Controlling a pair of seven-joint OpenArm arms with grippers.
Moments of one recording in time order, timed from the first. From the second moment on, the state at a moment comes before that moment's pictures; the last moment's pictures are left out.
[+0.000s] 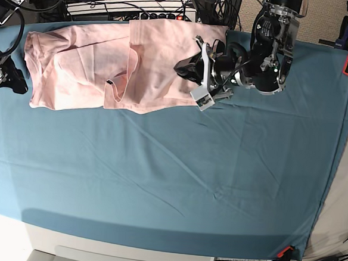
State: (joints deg) left arm 7.7 -4.4 10.4 102.3 -43.4 -39.9 68.5; right arm 4.3 41.9 44.8 41.1 71.1 39.8 -77.8
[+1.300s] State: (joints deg) left arm 7.7 -4.3 10.4 102.3 -43.4 -39.9 68.5; right arm -2.1 42.2 31.6 40.8 85.1 40.3 -75.6
